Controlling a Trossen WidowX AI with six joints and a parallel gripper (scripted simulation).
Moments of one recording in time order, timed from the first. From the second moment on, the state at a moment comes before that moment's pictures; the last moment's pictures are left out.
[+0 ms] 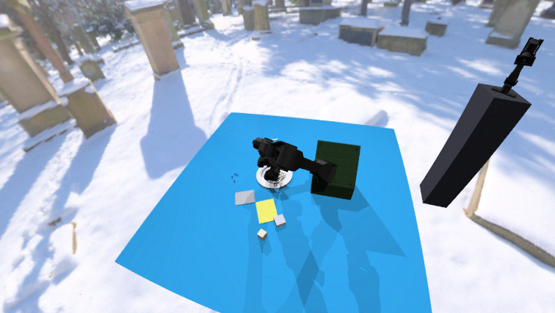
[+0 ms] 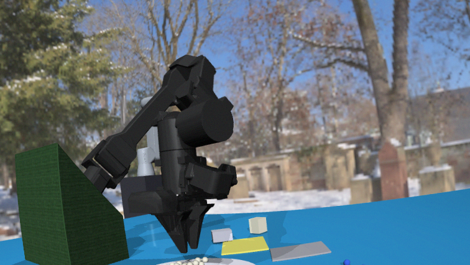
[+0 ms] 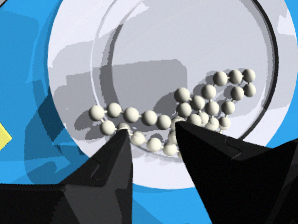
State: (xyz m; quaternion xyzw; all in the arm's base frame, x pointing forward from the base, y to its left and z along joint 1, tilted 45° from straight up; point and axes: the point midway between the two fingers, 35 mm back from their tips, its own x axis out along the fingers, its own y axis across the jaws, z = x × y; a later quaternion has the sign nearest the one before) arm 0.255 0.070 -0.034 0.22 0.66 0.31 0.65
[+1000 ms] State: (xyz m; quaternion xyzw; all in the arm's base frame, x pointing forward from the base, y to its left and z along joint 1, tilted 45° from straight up) arm 0.258 0.083 -0.005 -0.12 0.42 0.59 0.67
